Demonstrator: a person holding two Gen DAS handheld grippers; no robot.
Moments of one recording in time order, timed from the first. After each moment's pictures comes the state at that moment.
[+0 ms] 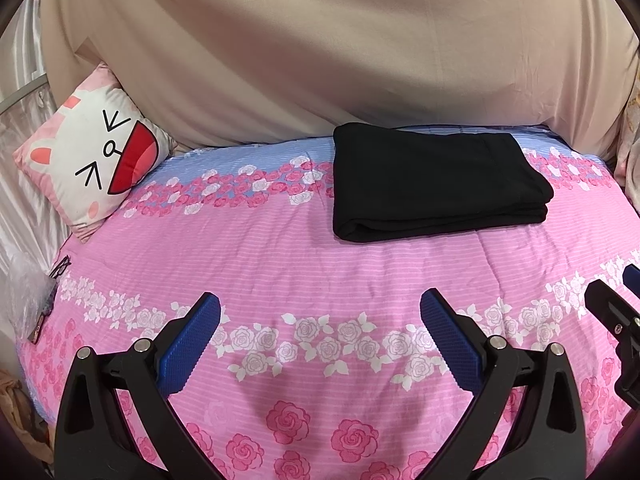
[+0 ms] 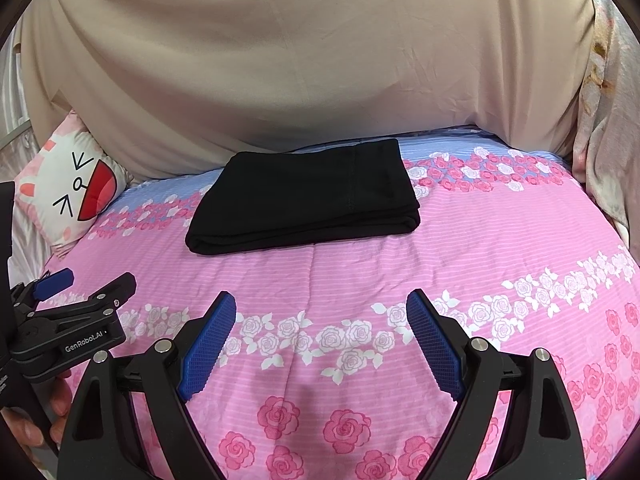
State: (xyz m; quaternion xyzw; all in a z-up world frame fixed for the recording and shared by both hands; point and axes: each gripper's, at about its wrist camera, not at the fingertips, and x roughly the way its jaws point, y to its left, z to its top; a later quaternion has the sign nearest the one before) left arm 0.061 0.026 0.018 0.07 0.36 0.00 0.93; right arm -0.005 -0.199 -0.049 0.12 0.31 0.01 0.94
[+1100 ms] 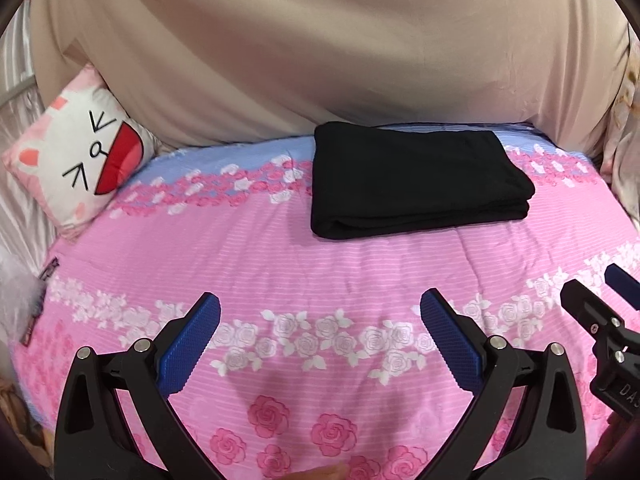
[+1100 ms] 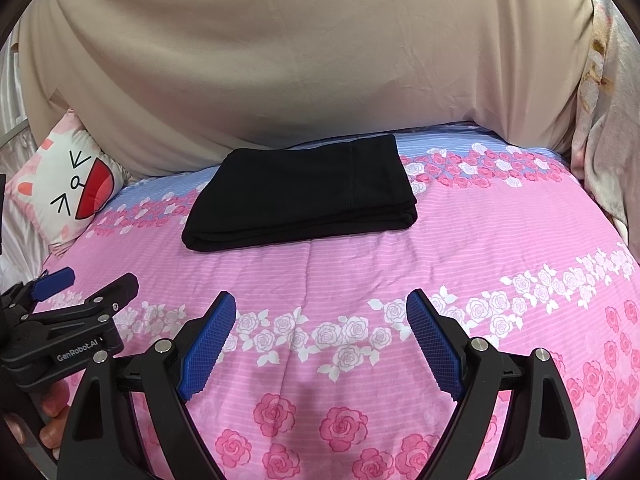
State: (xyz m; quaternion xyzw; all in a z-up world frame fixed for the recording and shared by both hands) left arm 0.057 0.020 0.020 0.06 0.36 -0.02 0.93; right arm -0.006 -0.203 -0.050 0.11 0.31 0.00 0.94
